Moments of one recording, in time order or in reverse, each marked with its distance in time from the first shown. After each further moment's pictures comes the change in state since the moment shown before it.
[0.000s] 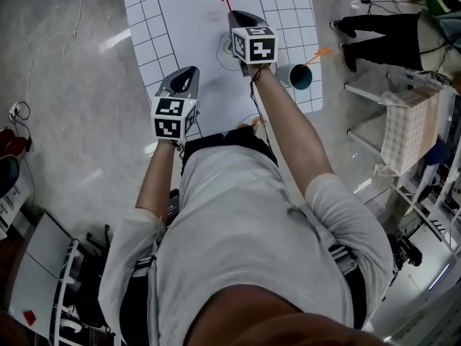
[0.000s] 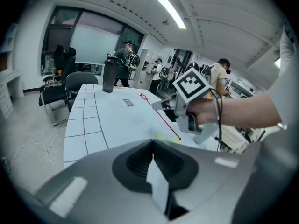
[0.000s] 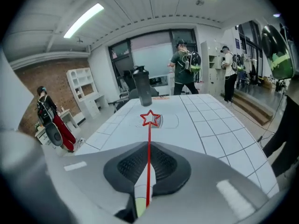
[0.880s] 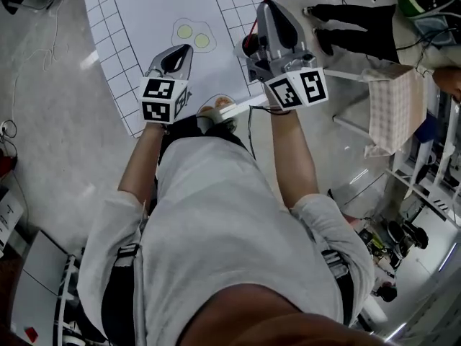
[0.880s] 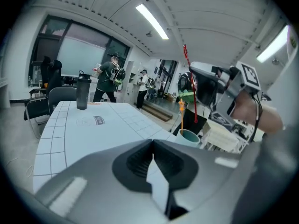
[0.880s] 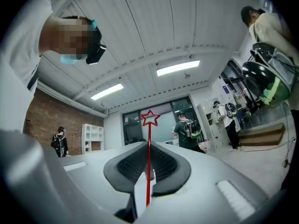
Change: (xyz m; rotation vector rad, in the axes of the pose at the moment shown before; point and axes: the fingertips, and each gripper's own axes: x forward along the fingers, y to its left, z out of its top) left arm 0.014 -0.124 0.042 0.112 -0.145 -0.094; right arm -0.311 -0.040 0.084 0.024 -0.871 0.109
